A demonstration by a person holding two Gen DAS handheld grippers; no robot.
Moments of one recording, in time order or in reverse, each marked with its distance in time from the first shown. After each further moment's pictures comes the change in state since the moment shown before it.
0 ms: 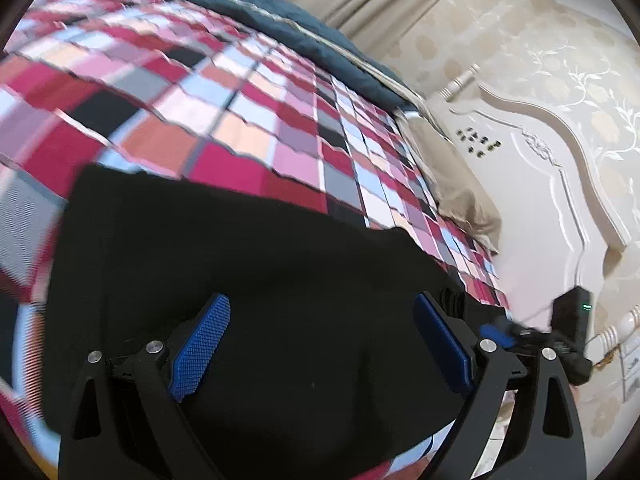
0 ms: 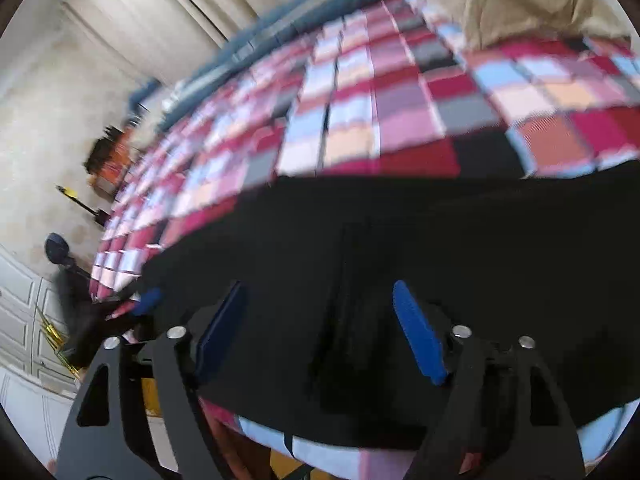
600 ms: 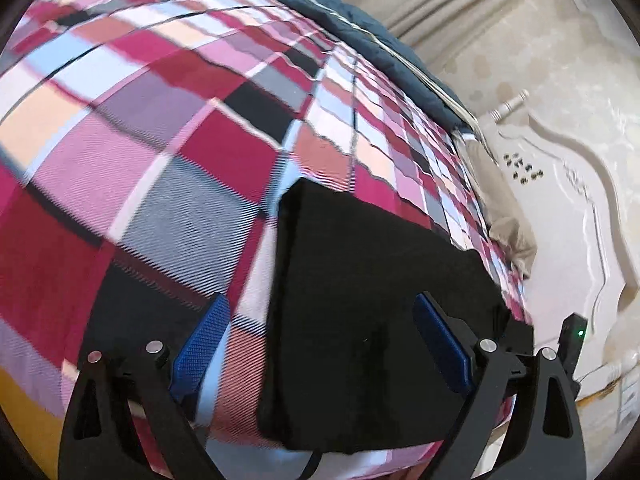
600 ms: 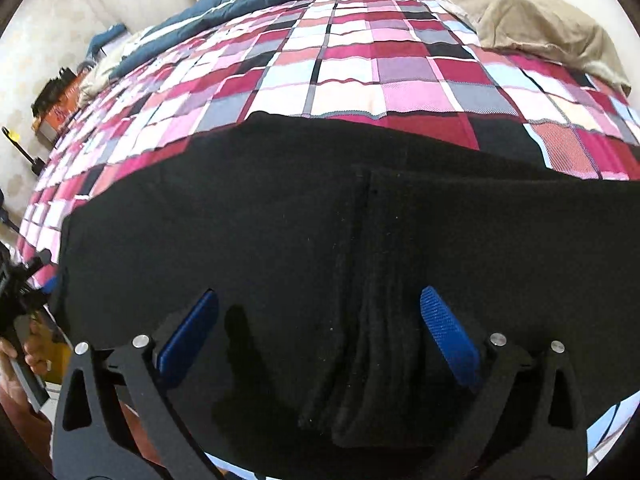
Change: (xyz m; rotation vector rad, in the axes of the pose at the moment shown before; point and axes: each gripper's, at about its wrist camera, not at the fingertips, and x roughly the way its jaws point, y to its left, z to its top) left arm -0.033 0.098 0.015 -0.114 0.038 0.093; right arm 0.057 0.044 -0.020 -0.166 0.025 -0.288
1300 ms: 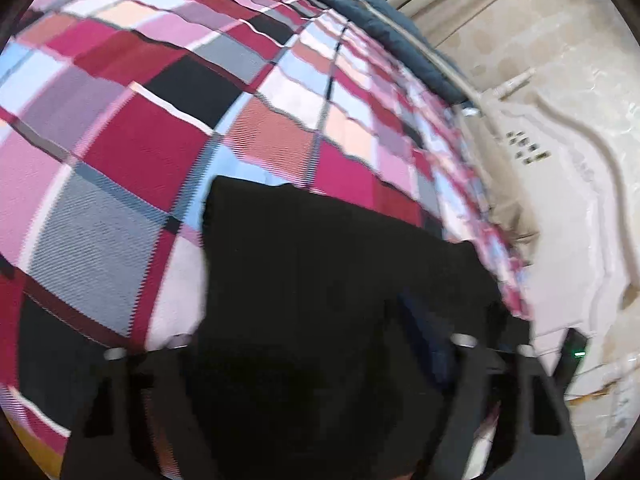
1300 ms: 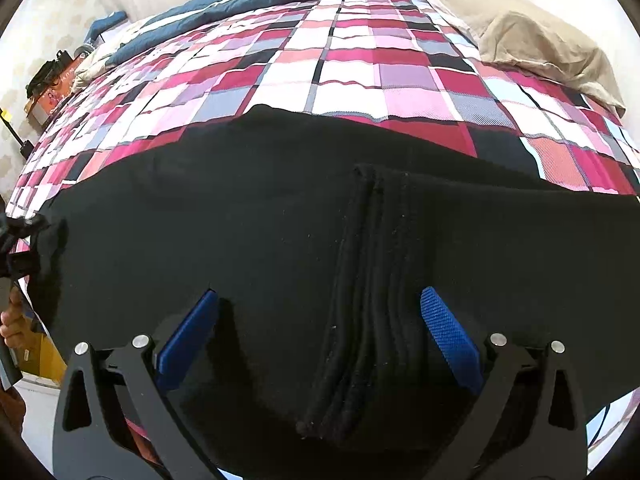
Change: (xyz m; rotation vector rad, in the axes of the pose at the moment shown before) left arm 0.037 -0.027 0.015 -0.002 0.110 0.042; right arm 0.003 0.007 -0.005 -0.050 -0.022 -0.061
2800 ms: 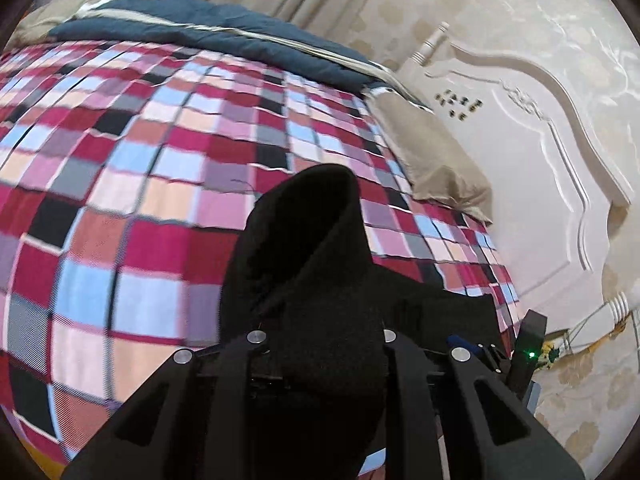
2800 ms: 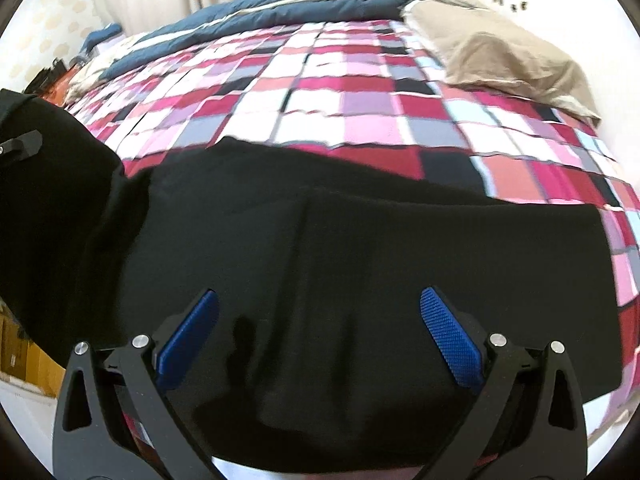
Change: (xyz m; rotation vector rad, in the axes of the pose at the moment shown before) left arm -0.011 -0.177 -0.001 0.315 -0.057 -0.079; right arm -0.031 -0.028 -0.001 0.012 -0.092 -0.069
